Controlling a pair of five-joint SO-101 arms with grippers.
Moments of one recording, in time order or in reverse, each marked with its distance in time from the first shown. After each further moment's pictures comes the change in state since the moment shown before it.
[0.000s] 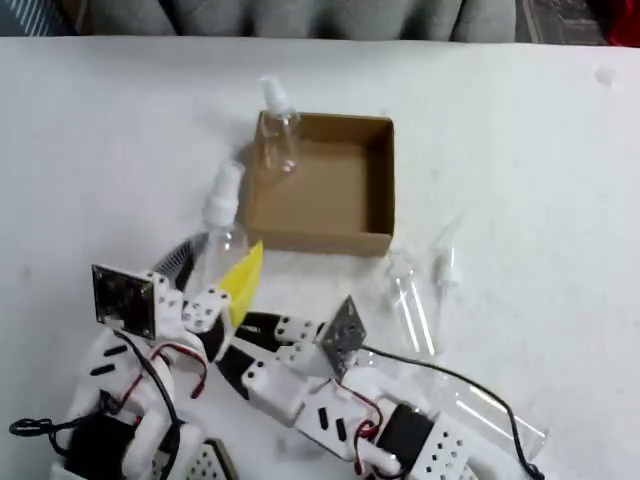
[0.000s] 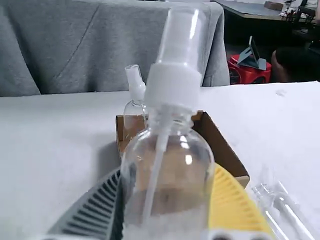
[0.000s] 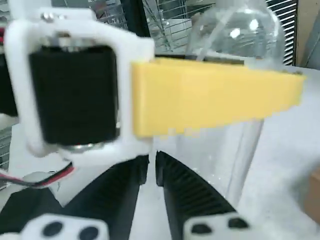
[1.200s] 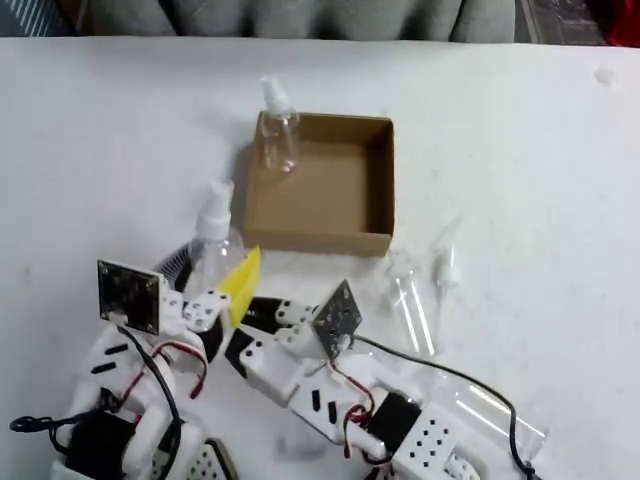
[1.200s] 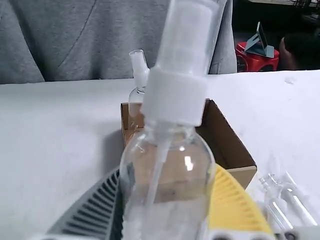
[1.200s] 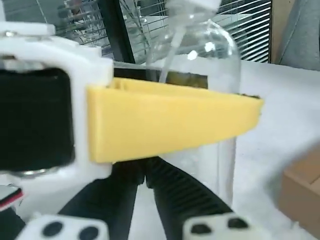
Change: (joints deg) left arm 0.4 -0.3 0.1 2.6 -0.1; right arm 7.3 18.0 -2.3 -10.3 0.4
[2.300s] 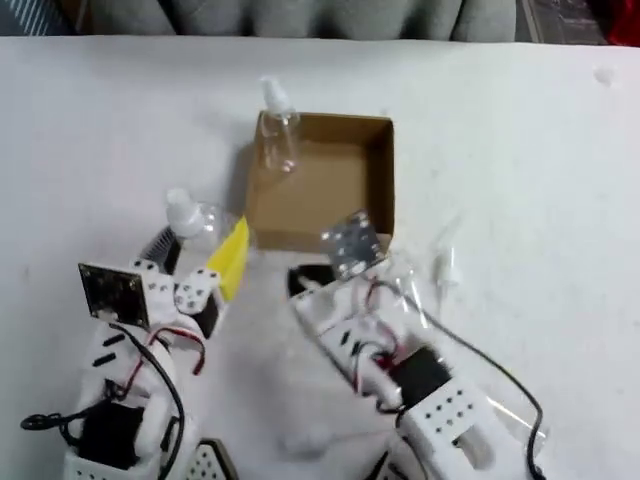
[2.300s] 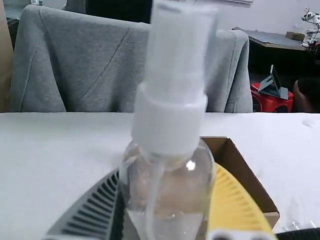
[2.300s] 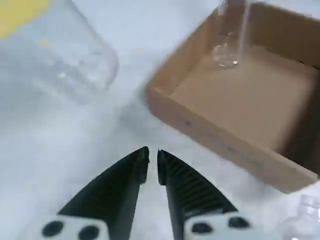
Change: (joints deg) left arm -6.8 -0.1 6.9 -15.3 0.1; right arm 19.9 2.5 -19.3 41.3 8.0
